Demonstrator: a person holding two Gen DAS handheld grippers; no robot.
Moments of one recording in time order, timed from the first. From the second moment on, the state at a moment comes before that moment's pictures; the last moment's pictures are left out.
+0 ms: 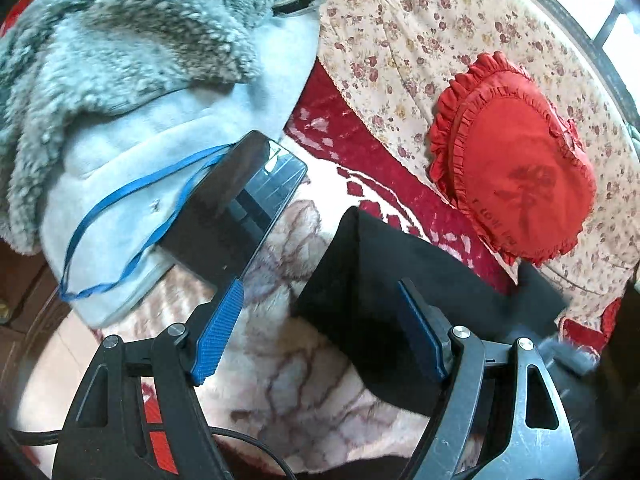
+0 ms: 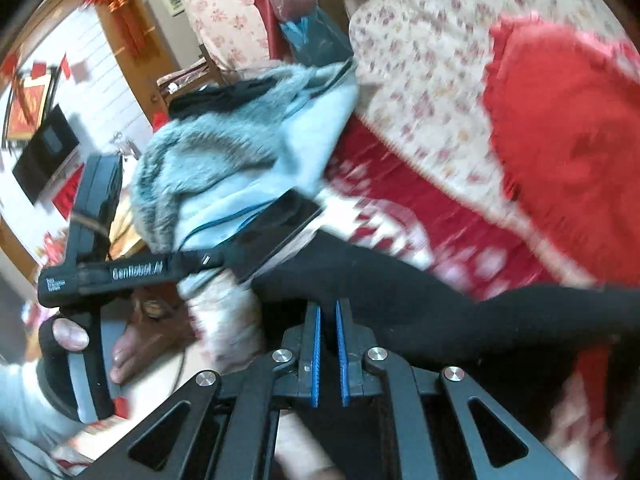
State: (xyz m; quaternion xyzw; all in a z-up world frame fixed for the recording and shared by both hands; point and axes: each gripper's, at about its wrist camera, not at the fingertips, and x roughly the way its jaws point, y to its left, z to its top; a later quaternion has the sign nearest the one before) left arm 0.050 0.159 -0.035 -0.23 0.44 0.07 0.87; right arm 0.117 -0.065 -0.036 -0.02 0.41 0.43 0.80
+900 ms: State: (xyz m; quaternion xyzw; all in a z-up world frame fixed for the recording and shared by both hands) left arm 0.046 0.082 -0.045 -0.20 0.45 0.01 0.87; right arm 0.092 -0.296 -0.086 0.33 0.43 0.20 0.82
